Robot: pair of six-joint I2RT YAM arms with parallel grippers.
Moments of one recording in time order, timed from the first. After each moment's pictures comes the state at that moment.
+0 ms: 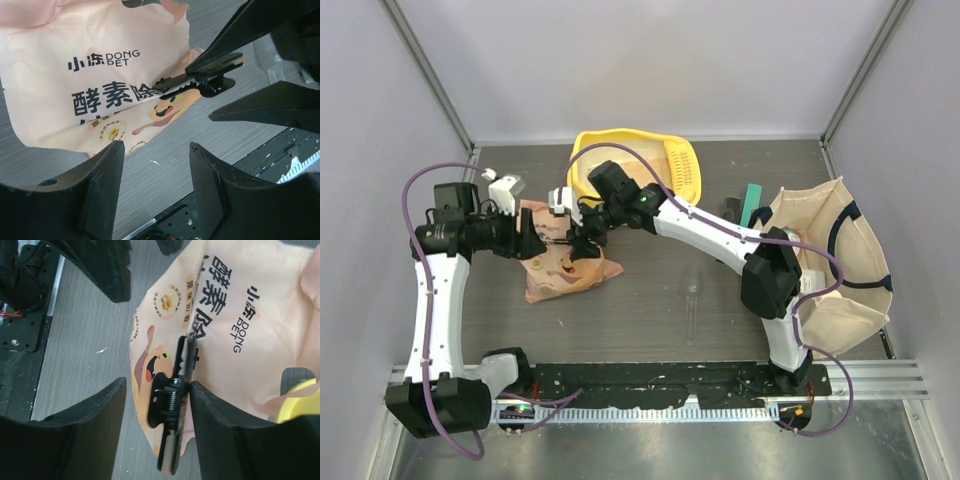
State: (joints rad) left arm 0.14 1.11 1.20 -1.04 0.62 0.26; right arm 0.89 2.03 1.88 -0.54 -0.67 -0.49
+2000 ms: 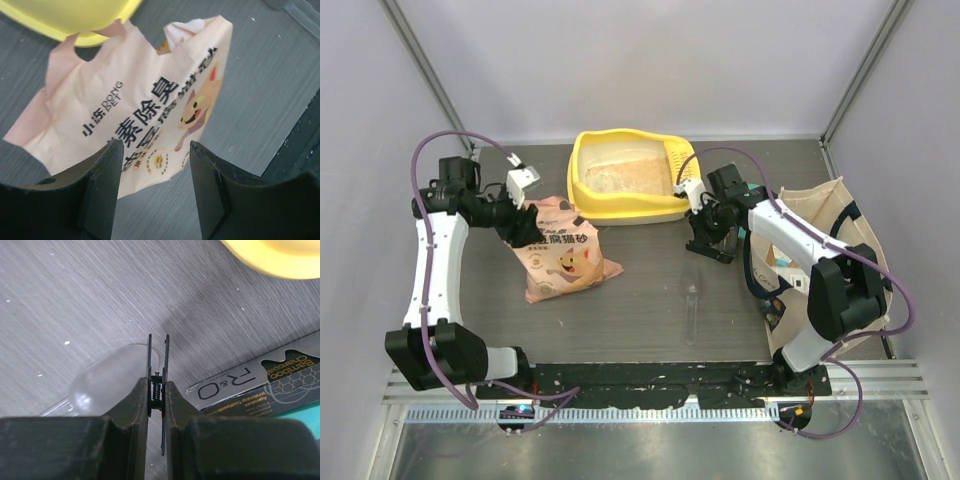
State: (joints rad) left arm 0.15 1.32 1.38 -1.14 0.77 0.84; right arm 0.40 1.60 1.23 -0.67 -0.29 -0.37
